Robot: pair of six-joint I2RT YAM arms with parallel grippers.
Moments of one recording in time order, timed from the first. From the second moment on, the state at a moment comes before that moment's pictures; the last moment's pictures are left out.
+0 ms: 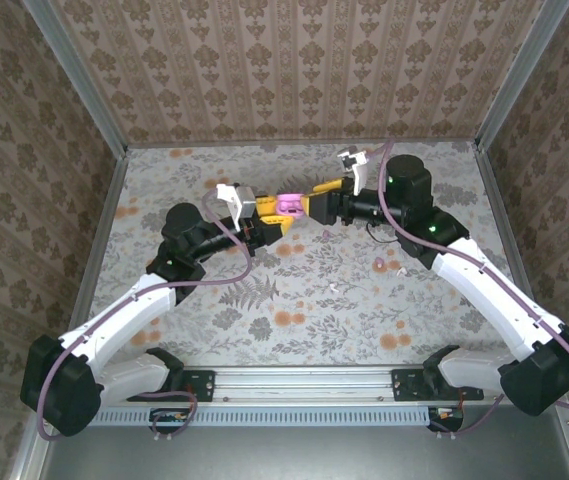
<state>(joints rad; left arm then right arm) -0.61 1.10 0.74 0.47 0.68 -0.15 0.47 1.22 1.17 -0.17 -0.58 0.37</state>
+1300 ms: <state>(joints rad) -0.63 1.08 0.74 0.49 0.65 -0.14 0.47 1.22 1.21 -0.33 -0.69 0.20</state>
